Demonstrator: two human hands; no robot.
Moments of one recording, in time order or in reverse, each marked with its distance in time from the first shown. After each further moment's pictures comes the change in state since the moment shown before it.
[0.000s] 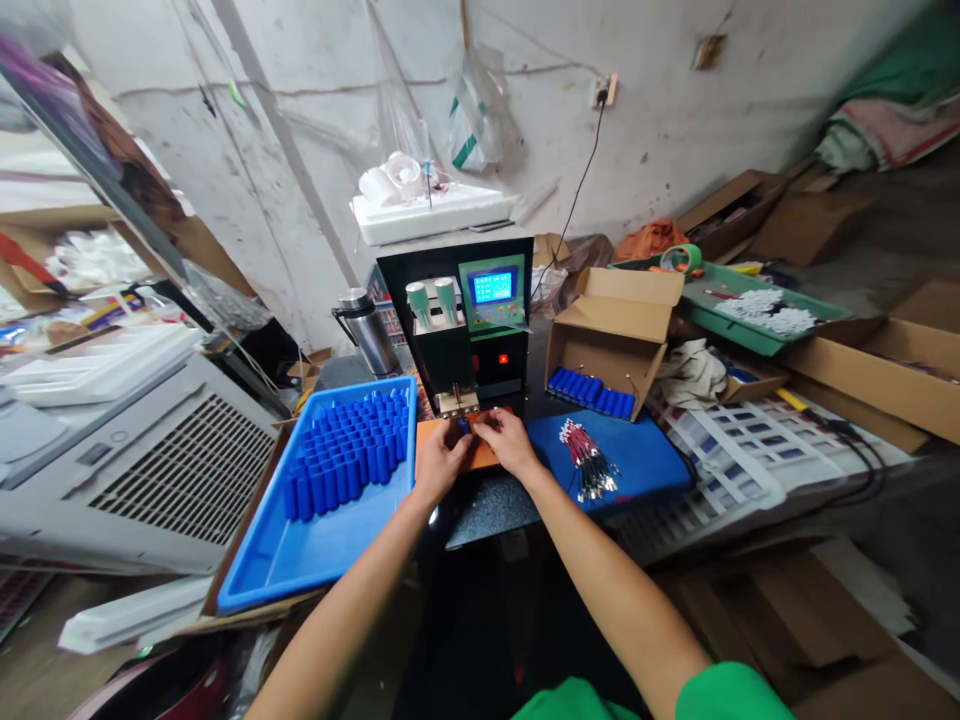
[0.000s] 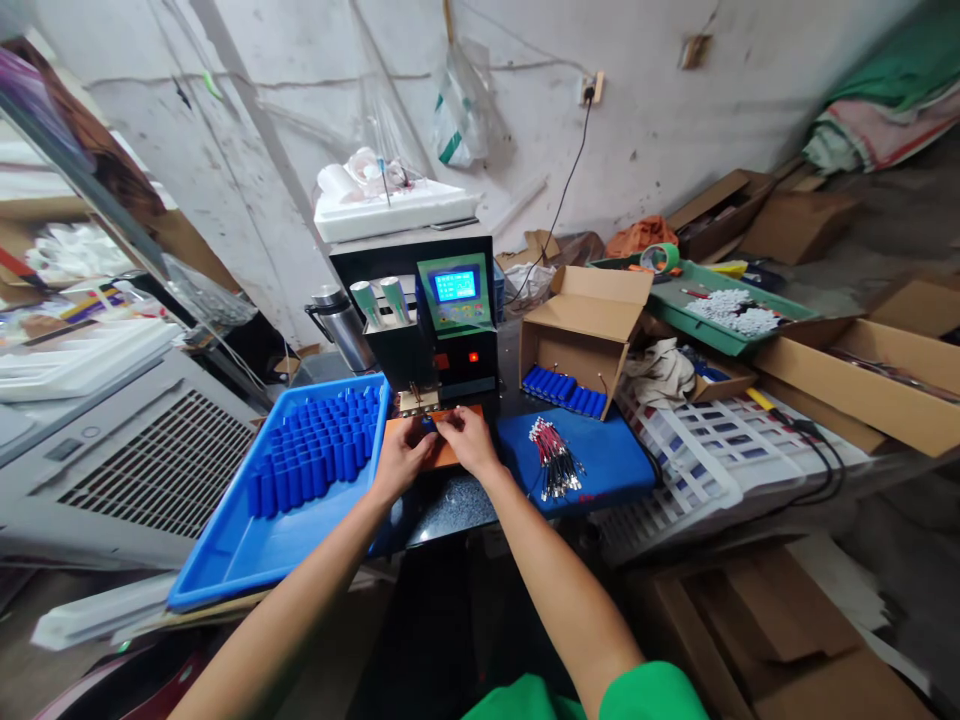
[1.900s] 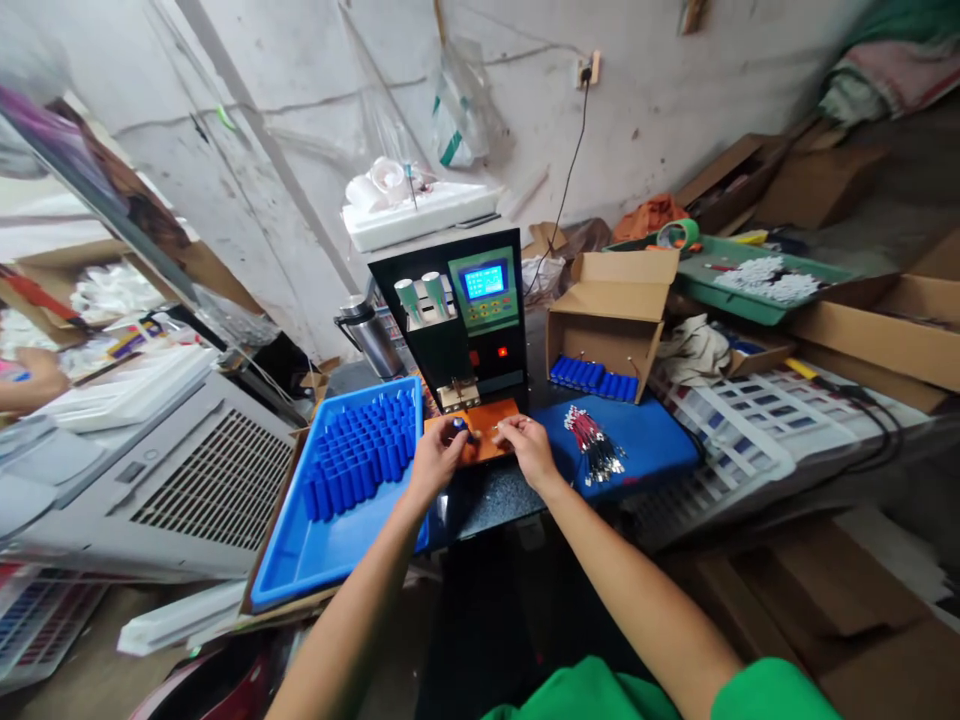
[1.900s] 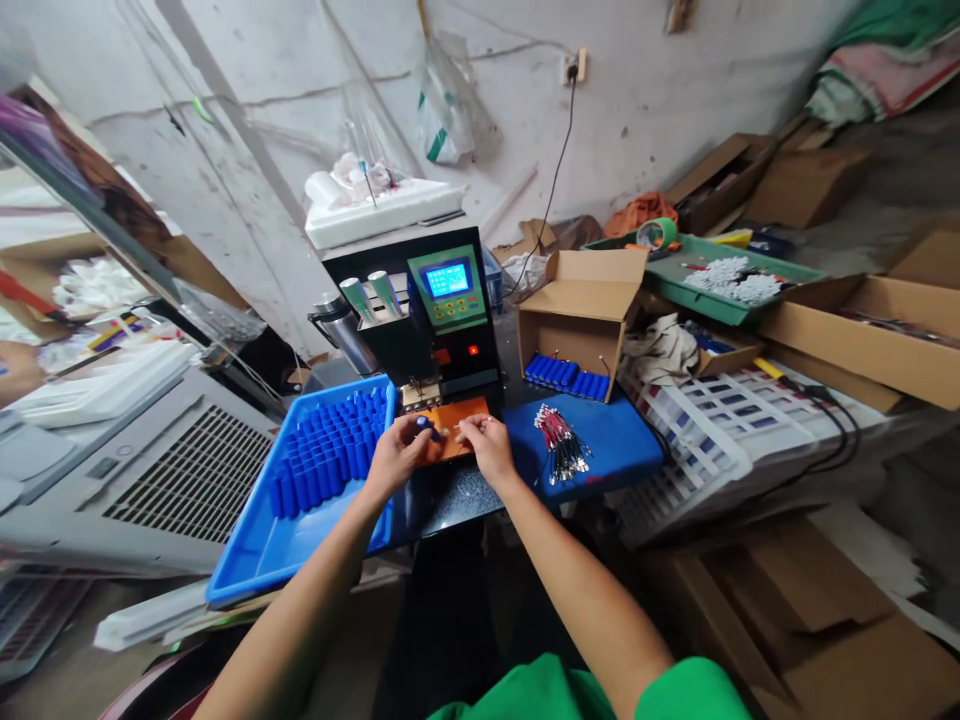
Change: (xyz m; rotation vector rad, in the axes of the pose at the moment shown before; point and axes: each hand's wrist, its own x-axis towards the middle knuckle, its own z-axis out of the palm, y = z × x) left_hand -0.006 0.023 -0.019 0.125 -0.020 -0.055; right_hand -0.038 -0.005 -0.008 0.376 0.173 0.181
